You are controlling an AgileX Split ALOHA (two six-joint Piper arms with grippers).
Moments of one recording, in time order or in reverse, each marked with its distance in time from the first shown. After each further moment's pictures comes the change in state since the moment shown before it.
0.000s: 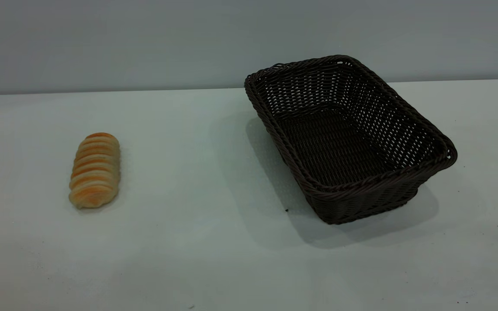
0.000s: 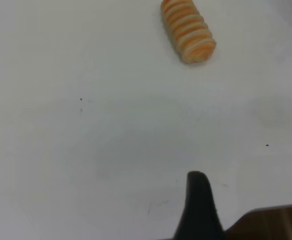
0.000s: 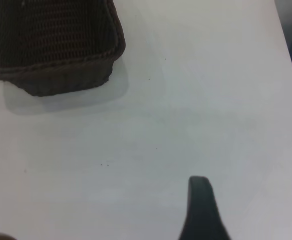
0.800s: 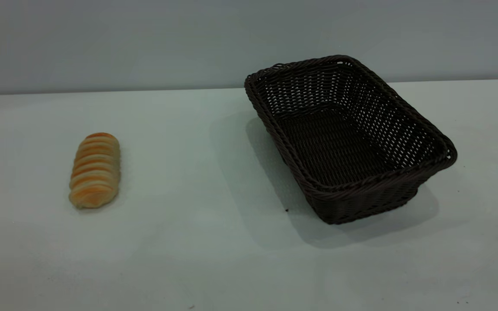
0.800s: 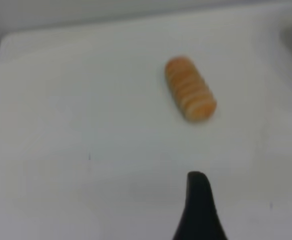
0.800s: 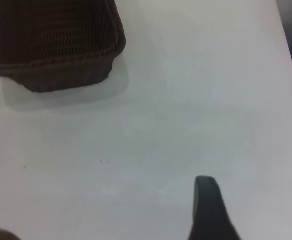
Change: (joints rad) left arm 0.000 0.014 -0.013 0.000 -0.175 0.000; right arm 0.000 0.046 -0.011 0.000 -0.011 -0.009
